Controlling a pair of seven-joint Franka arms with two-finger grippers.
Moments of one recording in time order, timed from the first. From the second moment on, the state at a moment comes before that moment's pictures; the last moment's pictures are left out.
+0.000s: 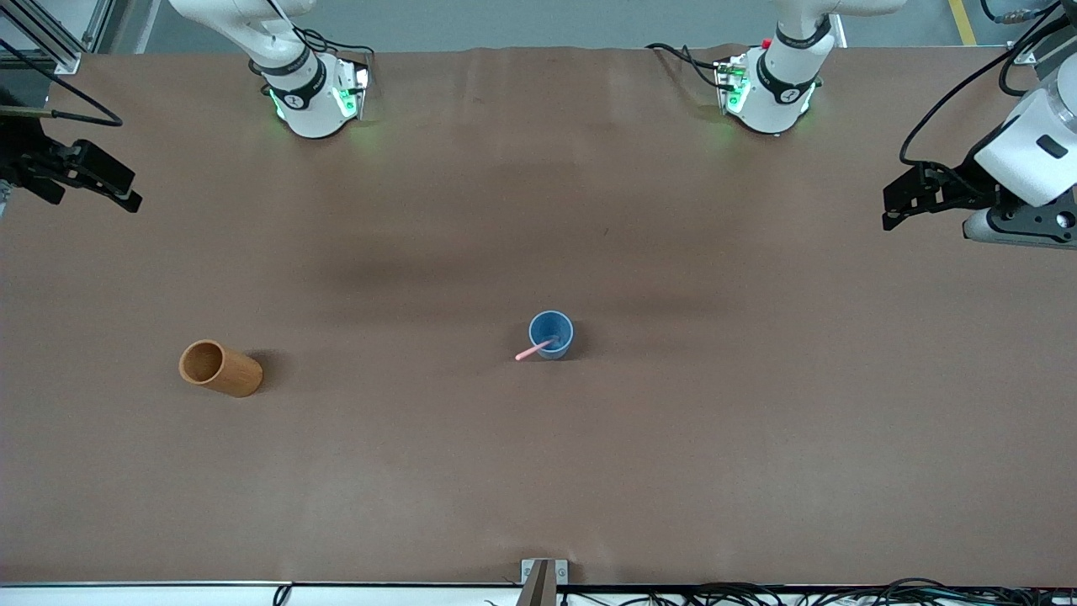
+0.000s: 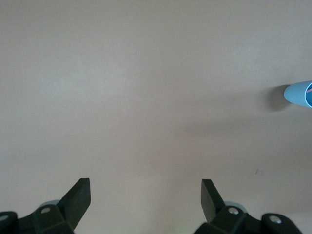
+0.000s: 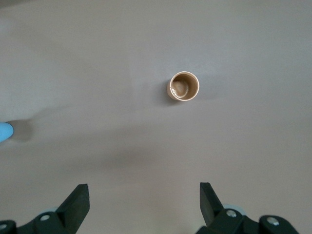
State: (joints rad) left arm -0.15 0.05 0.01 -1.47 -0.01 1.52 -0.01; right arm 0.06 -0.02 -0.02 -1.47 0.00 1.46 0.17
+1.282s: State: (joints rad) left arm -0.15 0.05 0.01 -1.47 -0.01 1.52 -0.01; right arm 0.02 -0.03 0.02 -1.43 0.00 1.47 0.13
